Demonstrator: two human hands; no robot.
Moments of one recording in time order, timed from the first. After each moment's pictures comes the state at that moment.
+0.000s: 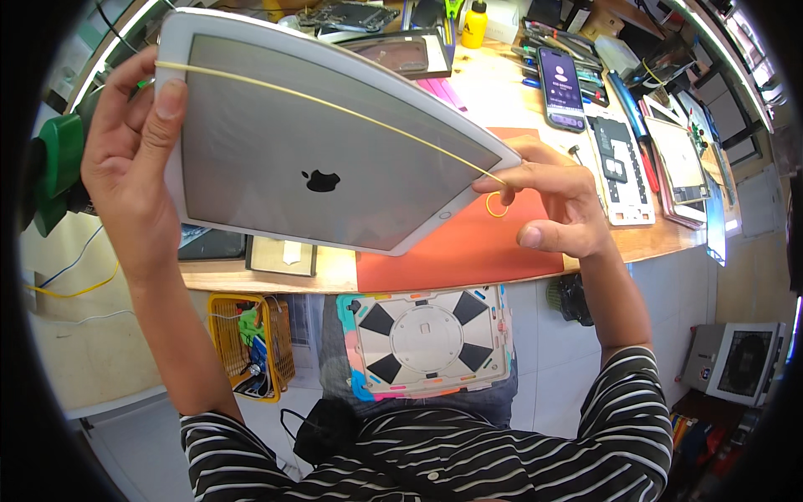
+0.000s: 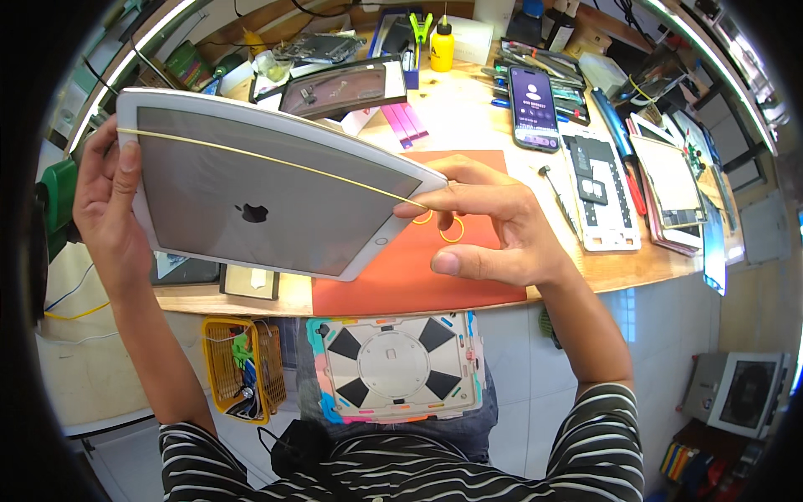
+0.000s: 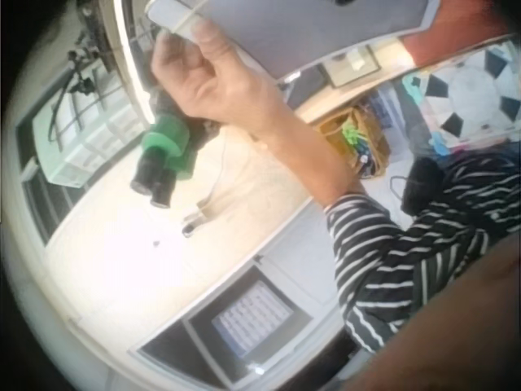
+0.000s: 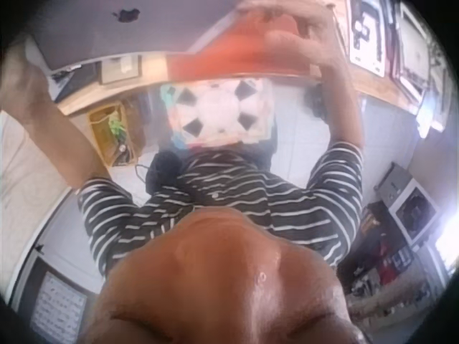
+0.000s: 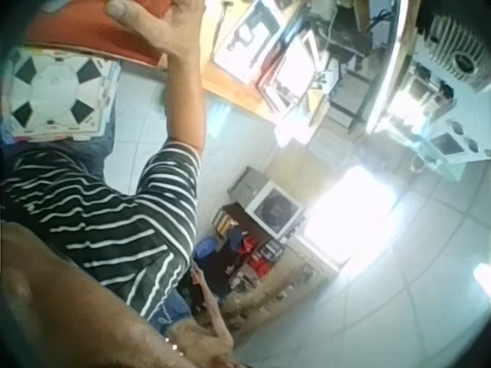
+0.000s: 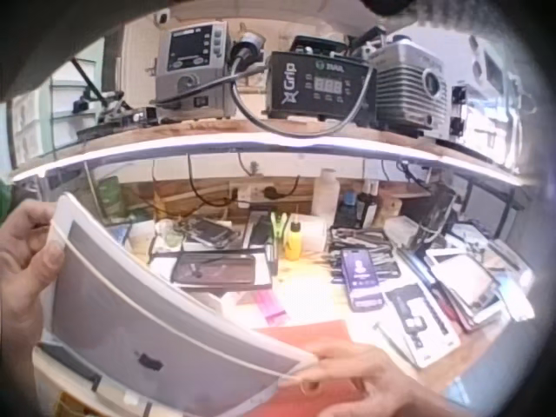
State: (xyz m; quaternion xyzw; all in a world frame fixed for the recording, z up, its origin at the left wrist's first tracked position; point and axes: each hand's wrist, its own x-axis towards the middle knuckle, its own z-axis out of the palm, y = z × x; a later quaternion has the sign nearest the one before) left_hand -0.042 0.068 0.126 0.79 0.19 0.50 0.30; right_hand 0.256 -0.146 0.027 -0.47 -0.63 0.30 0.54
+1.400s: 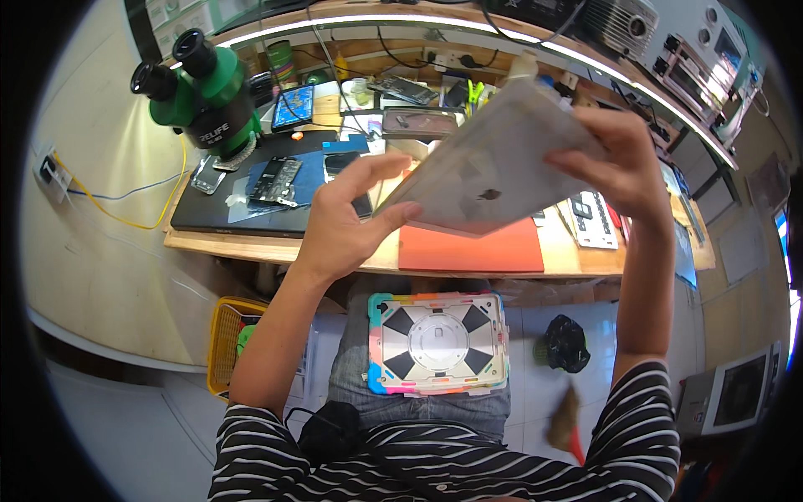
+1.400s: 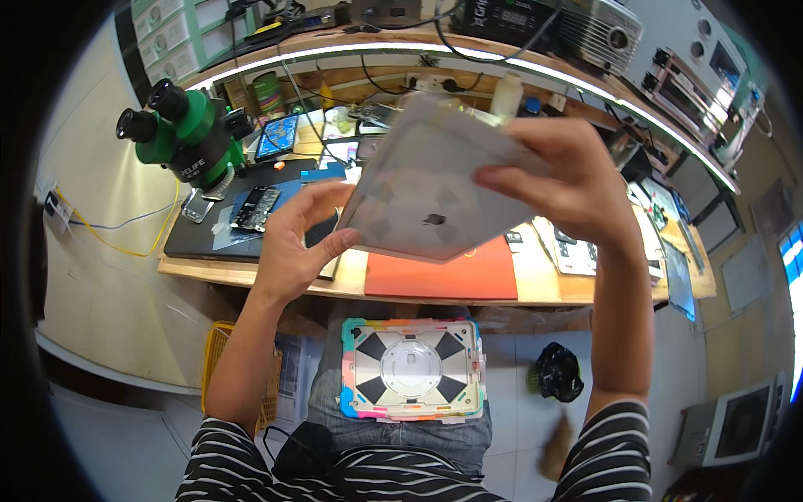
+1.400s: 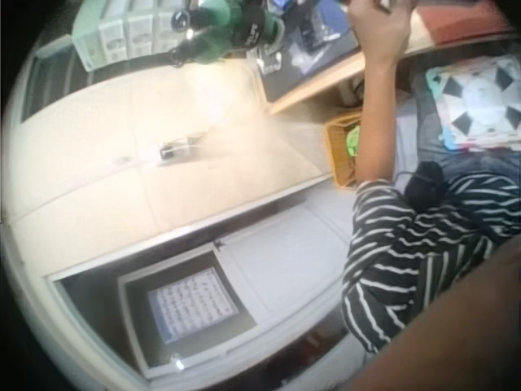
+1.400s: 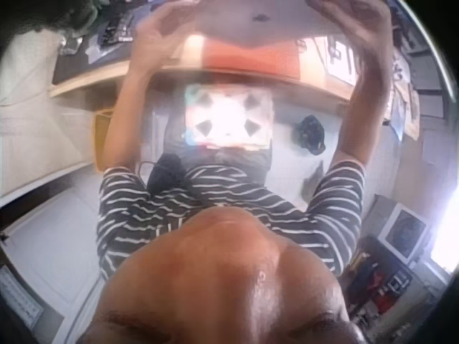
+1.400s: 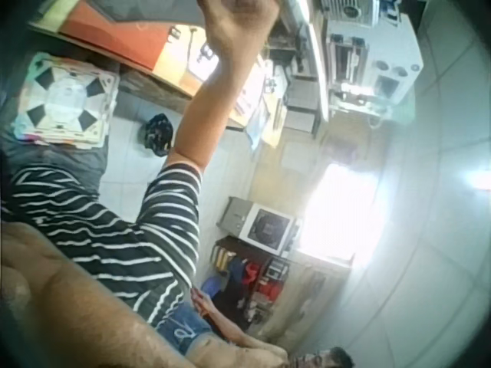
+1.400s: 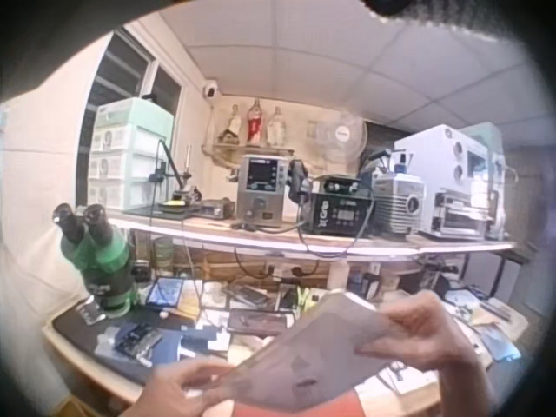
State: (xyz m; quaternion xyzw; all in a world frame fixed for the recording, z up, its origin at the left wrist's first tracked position) left_hand -0.051 -0.016 0.081 0.78 0.12 0.44 0.43; right_hand 0.204 -0.176 0.193 -0.54 -0.71 0.09 0.44
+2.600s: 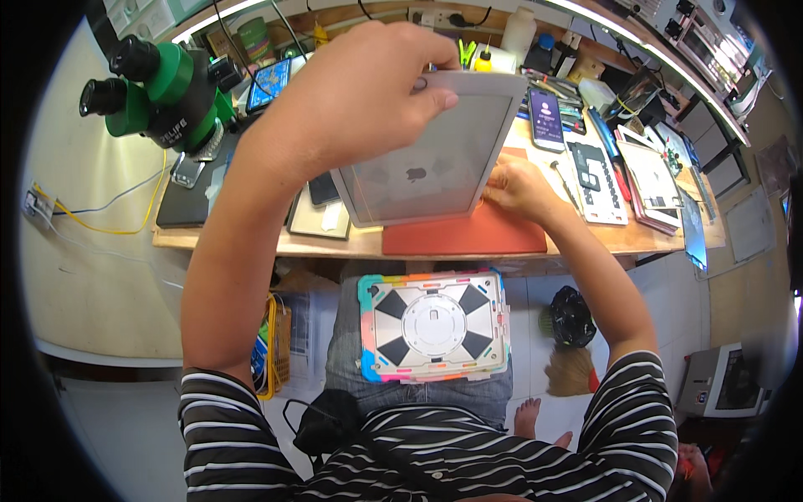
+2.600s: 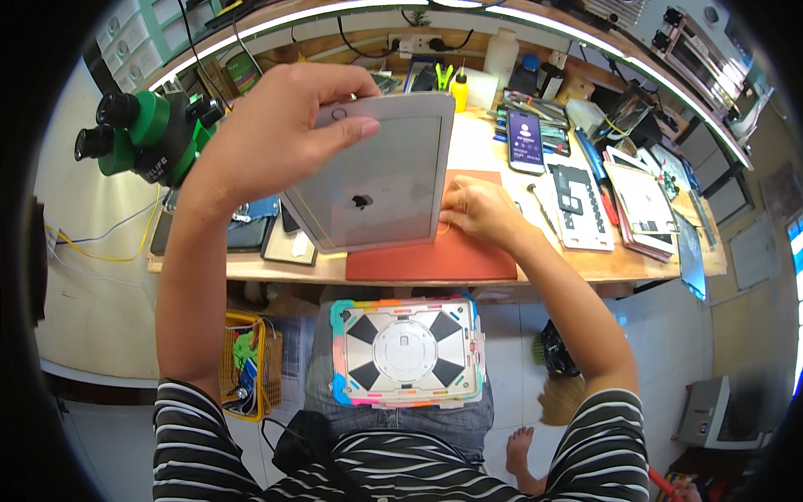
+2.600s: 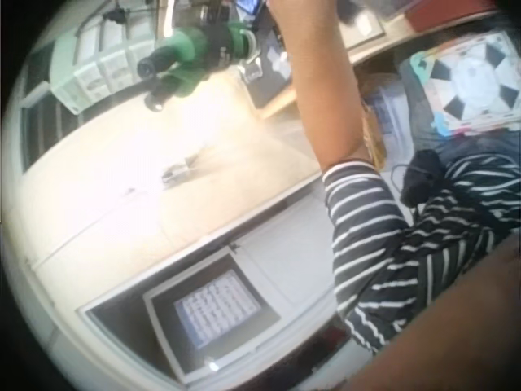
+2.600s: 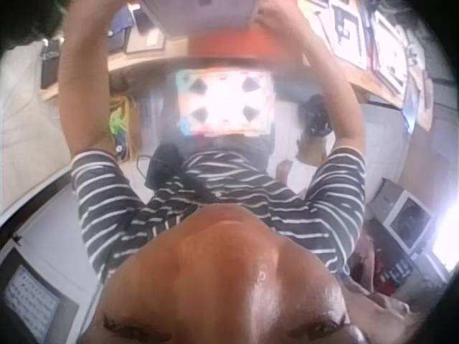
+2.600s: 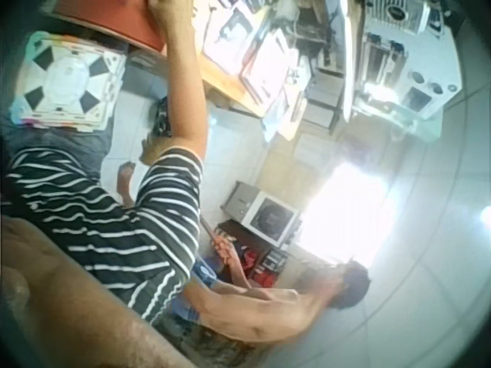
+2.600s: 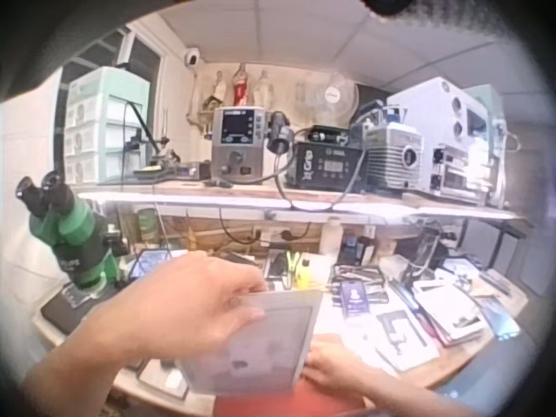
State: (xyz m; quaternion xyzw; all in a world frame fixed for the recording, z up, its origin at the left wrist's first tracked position) left_hand 0.011 0.001 0.182 0.95 0.09 0.28 0.10; right_hand 0.257 -0.118 -0.005 -0.61 -0.73 0.05 0.30
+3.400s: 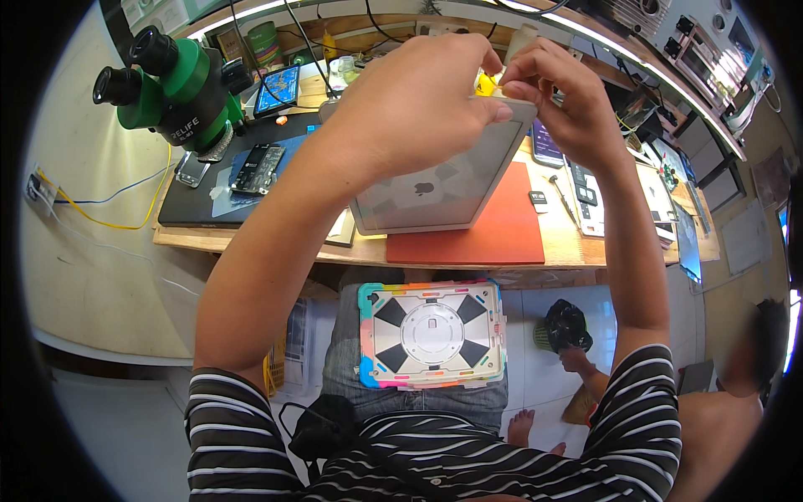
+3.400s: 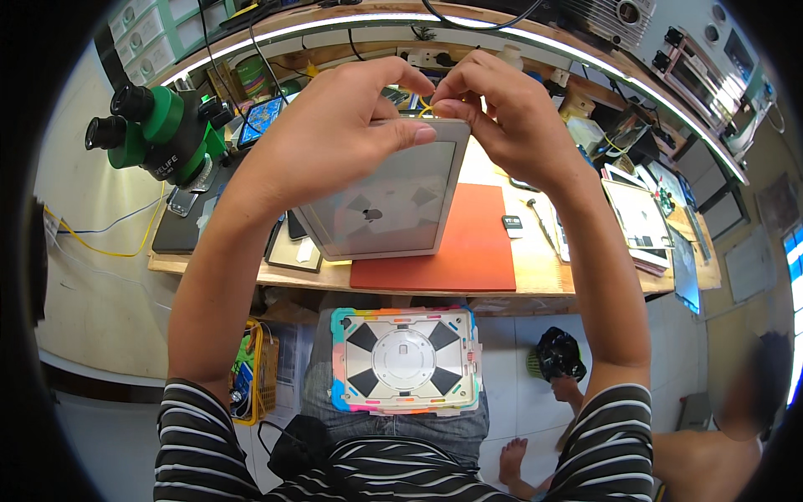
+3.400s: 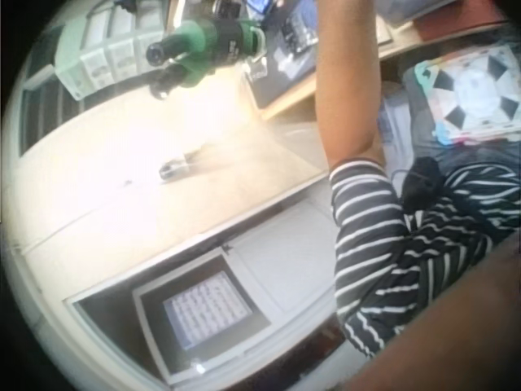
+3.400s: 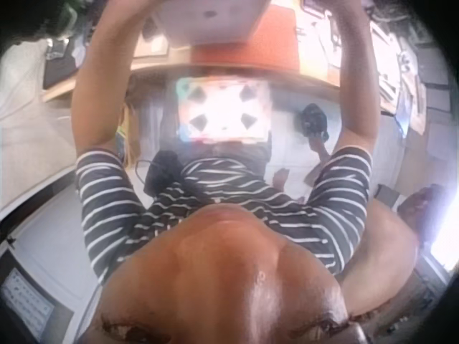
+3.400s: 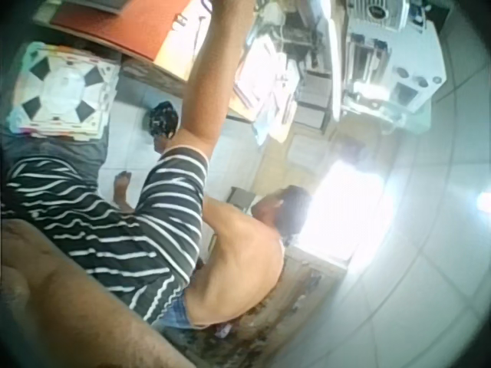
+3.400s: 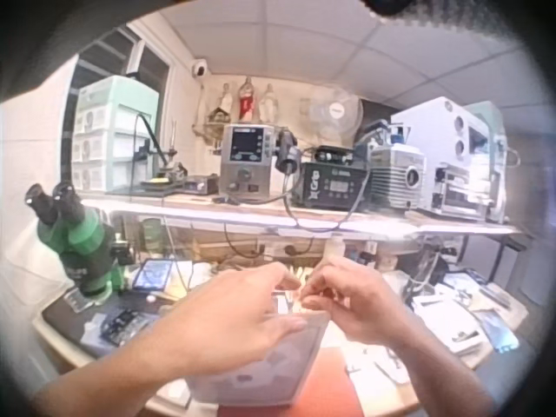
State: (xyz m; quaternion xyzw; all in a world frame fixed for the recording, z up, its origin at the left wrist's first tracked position) left_hand 0.035 -0.011 0.175 0.92 0.11 0.32 0.19; right_hand 0.232 -0.110 0.164 -0.50 -0.77 -0.12 0.39
